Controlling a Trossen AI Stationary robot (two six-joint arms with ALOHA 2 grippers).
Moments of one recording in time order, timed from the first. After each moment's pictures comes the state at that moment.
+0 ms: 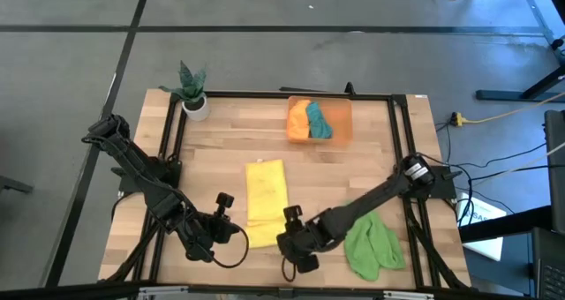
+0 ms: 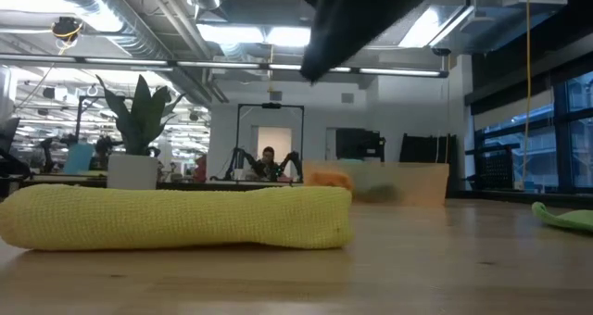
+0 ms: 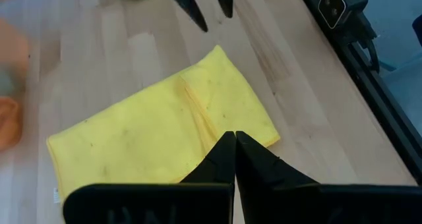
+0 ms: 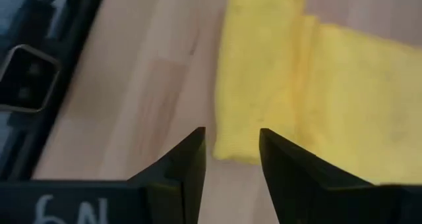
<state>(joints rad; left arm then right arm) -0.77 1.42 1.11 -0.65 -0.48 -0.28 0.52 2.09 1.71 -0.71 0.21 0.17</state>
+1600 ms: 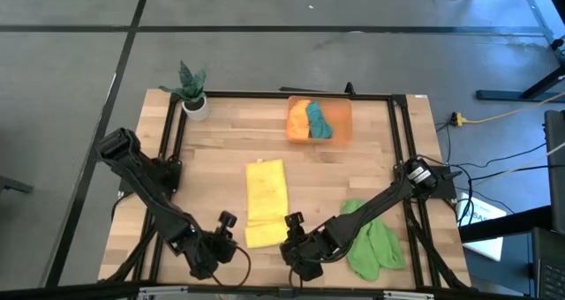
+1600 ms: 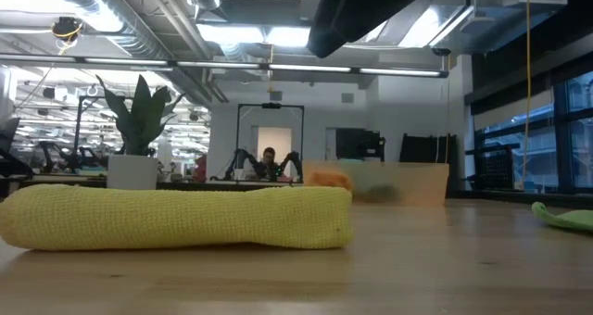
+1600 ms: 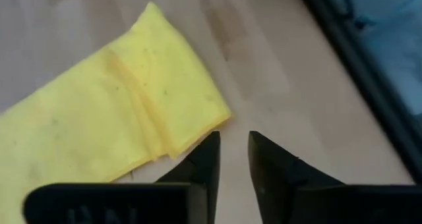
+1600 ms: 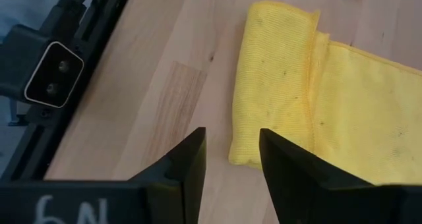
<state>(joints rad) -0.85 1.61 1.11 -0.59 -0.42 -0.34 0.58 2.09 1.71 -0.69 0.26 0.15</state>
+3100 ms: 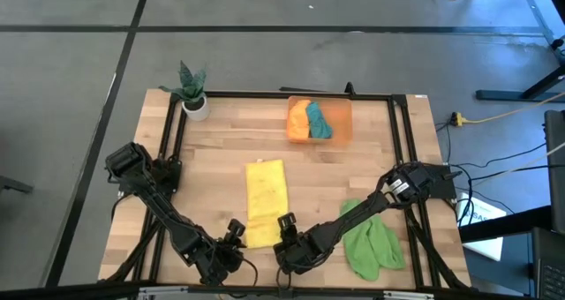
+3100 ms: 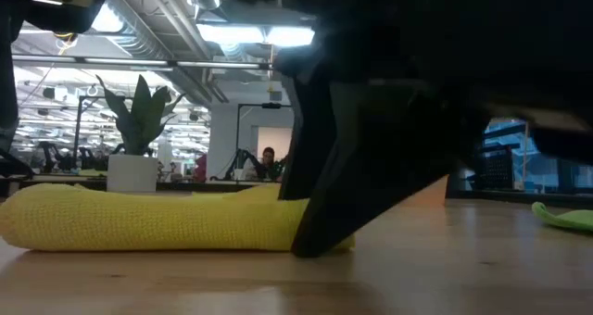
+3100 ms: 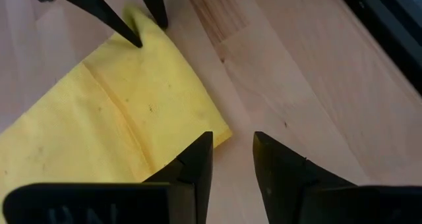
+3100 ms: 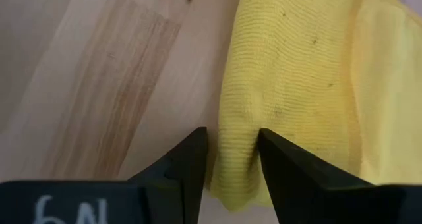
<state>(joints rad) -0.85 1.79 1.11 -0.45 -0.50 -0.23 0.55 2.30 1.71 -0.62 0.36 0.06</state>
